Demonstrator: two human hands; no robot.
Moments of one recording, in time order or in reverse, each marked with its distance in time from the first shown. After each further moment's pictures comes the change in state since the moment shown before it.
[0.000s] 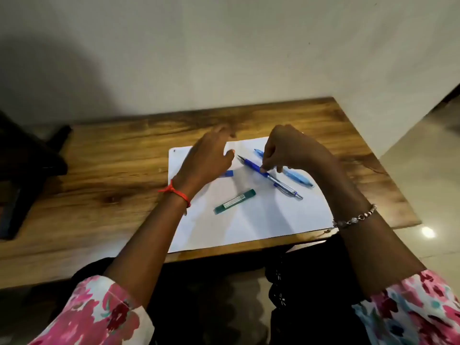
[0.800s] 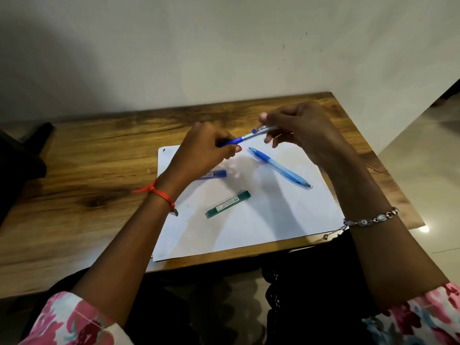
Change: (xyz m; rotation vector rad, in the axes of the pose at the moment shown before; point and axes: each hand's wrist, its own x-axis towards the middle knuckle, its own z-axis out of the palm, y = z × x) left_hand 0.008 0.006 -0.009 -0.235 -0.039 -0.014; right_hand 0.001 0.018 -0.009 0.932 0.294 -0.068
